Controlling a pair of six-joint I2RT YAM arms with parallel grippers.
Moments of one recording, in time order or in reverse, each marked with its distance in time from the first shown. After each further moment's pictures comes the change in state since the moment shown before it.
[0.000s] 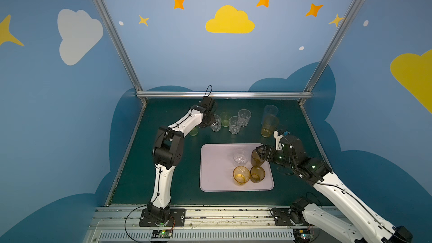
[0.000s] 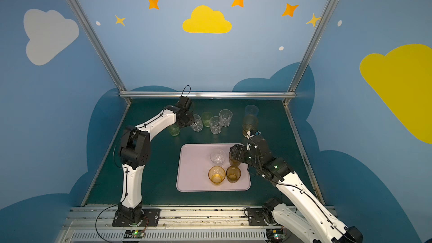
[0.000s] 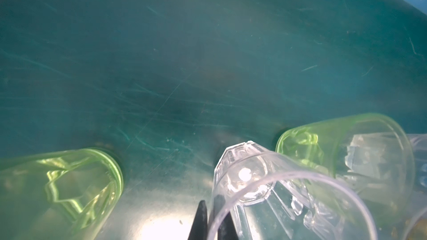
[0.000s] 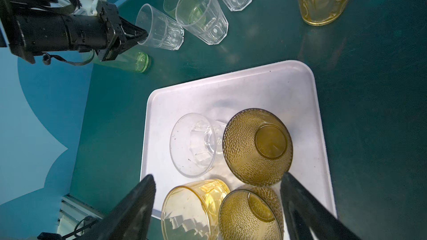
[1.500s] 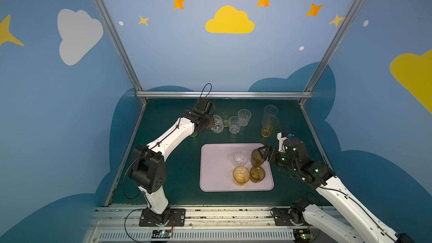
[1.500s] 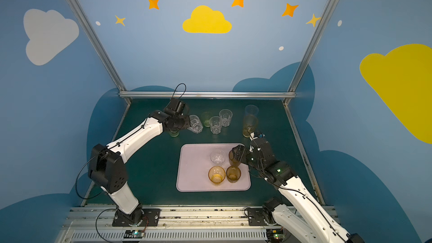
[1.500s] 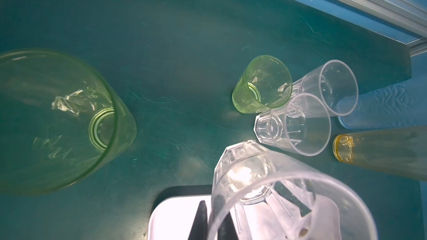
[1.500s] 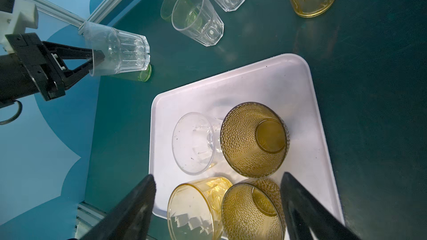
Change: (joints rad) left arm -0.074 -0.418 -0.284 0.008 0.013 0.066; right arm -0.021 -0.060 -0.025 -0.008 -0.016 0.066
